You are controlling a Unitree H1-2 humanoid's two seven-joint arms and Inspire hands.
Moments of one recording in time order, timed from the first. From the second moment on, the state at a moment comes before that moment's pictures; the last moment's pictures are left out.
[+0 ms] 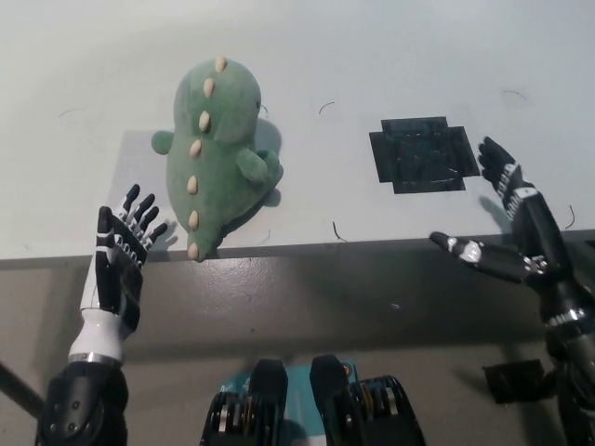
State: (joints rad) left_arm -0.24 0.10 0.10 0.11 -0.18 -0.08 -0.03; right_arm -0.32 -0.20 -0.01 0.14 0.04 -0.20 0.14
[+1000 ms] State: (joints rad) left_arm -0.22 0.06 0.06 0.25 -0.17 -0.27 -0.10; right_arm -0.09 -0.27 -0.09 0.03 0.13 -0.19 0.19
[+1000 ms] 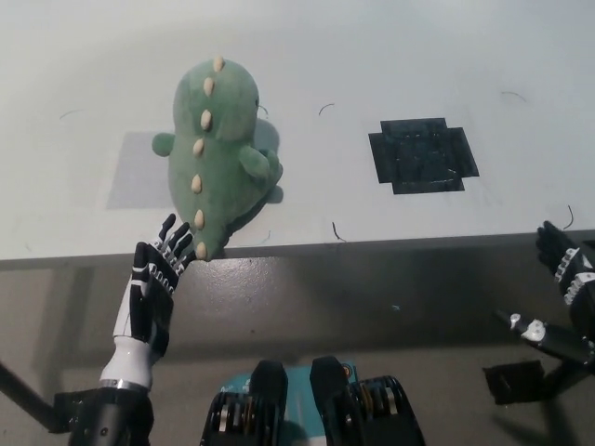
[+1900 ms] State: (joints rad) left_arm 0.03 0.10 0.05 -0.02 -0.13 -0.25 -0.10; right_arm -0.10 -0.26 -0.12 0.02 0.15 -0.18 0.19
